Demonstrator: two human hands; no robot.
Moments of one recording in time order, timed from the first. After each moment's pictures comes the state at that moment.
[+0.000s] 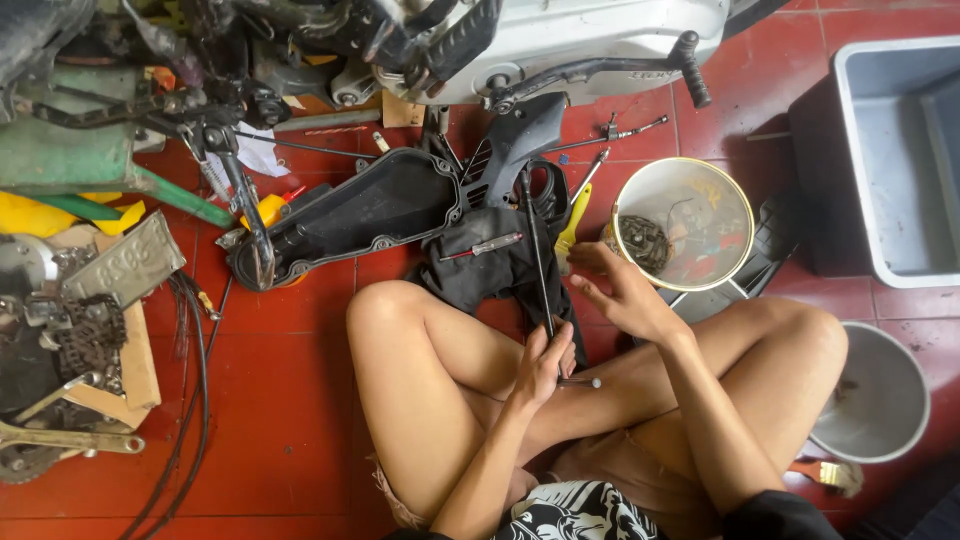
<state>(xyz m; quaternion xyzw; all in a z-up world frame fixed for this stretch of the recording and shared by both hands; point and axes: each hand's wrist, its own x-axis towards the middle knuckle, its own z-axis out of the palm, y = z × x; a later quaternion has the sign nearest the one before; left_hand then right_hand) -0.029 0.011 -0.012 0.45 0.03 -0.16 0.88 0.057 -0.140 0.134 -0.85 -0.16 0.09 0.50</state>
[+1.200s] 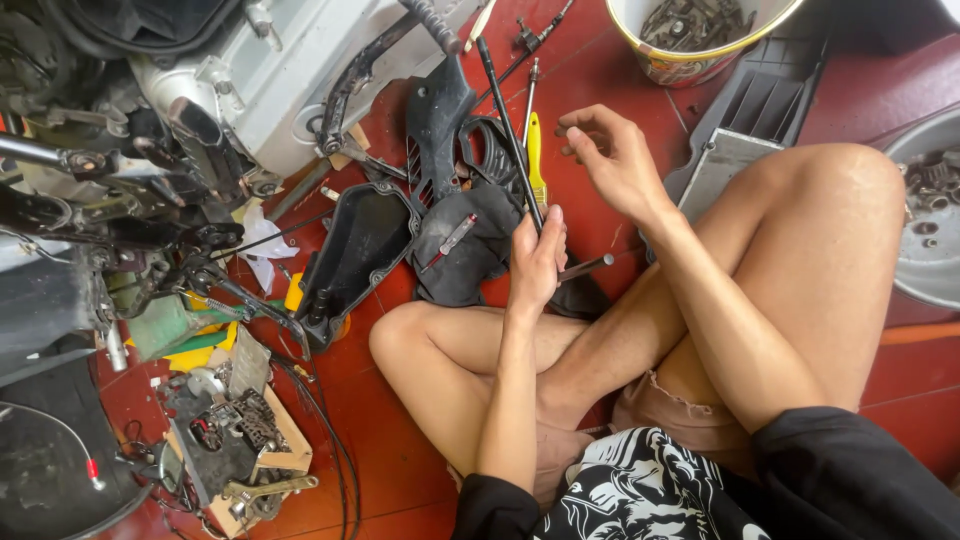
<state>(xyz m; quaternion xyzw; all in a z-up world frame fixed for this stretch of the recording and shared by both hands) 0.070 -0.046 0.040 0.72 -0.07 -0.16 0.68 0.099 -0.215 0.054 -0.69 0.06 -0.09 0.72</state>
